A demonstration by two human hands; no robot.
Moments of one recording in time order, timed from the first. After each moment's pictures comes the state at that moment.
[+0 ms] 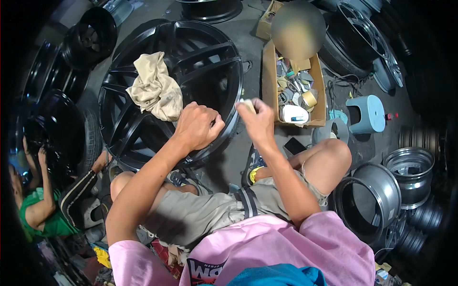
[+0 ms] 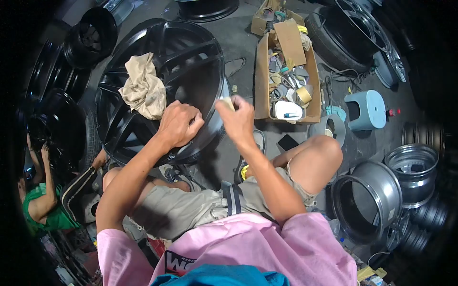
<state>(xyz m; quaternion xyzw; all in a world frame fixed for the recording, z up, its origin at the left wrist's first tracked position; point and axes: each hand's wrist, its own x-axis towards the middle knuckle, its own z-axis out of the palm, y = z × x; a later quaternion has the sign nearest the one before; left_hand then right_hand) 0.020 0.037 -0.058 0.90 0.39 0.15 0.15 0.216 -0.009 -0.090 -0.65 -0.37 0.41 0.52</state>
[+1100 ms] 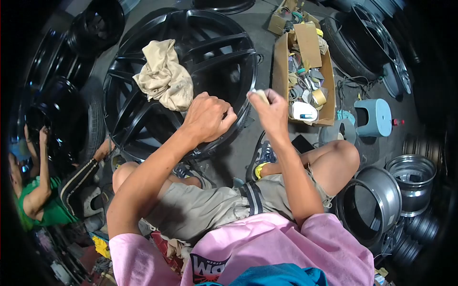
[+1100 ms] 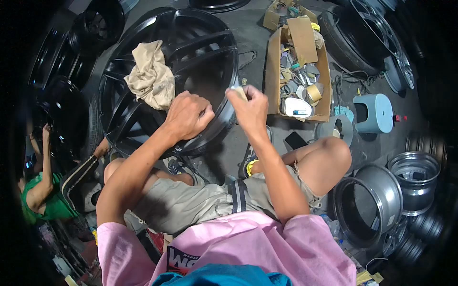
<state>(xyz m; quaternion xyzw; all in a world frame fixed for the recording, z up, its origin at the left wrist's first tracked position) 0.020 0.035 -0.059 0.90 0.38 0.16 0.16 0.219 -0.004 -0.086 -0.66 -0.38 0.41 0.50</state>
